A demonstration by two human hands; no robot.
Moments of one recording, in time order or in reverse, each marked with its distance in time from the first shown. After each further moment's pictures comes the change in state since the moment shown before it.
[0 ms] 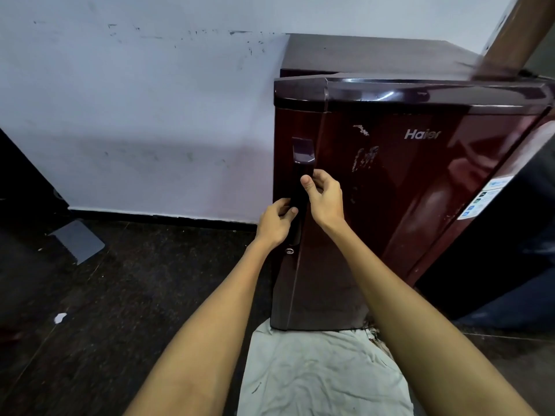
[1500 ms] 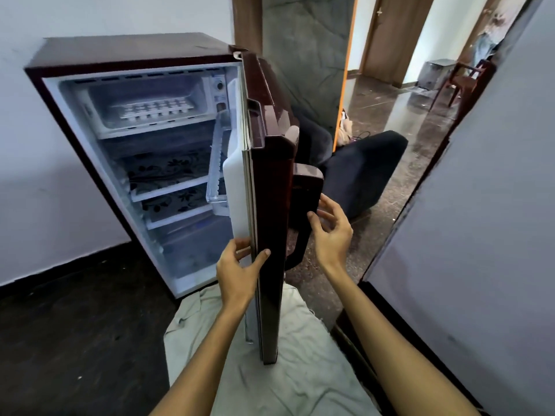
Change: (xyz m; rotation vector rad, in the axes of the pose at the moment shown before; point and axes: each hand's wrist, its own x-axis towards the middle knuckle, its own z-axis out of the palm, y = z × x) left_hand -0.325 0.059 0.175 -0.140 -0.112 0.237; right_hand -0.357 0.004 -0.271 0.000 0.864 0.039
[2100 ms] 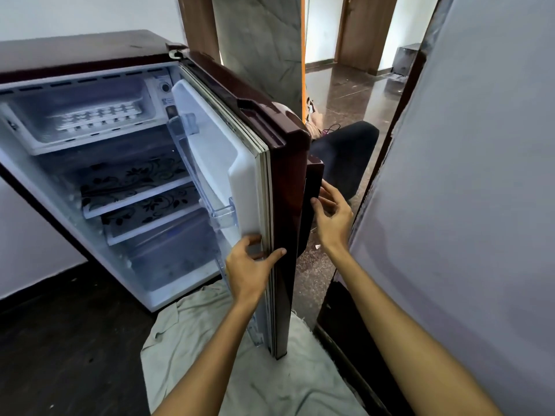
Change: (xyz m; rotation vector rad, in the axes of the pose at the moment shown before) left_hand -0.004 0.043 0.119 0.081 -0.051 0.000; right_hand 0.094 0.035 -0.084 -0.052 0.046 0.007
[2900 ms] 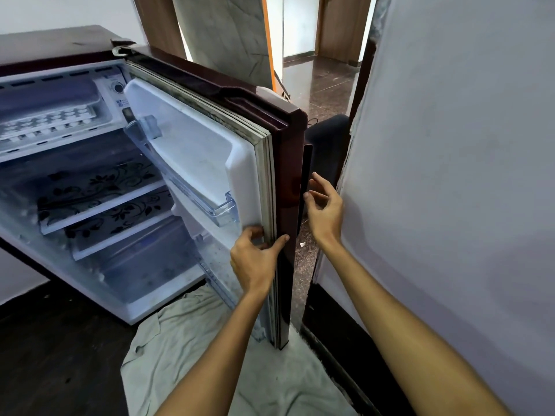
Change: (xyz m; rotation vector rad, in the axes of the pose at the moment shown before) left_hand 0.003 0.039 0.088 0.009 0.019 -0.039; right_hand 0.051 0.027 -0.043 -0.061 0.043 0.034
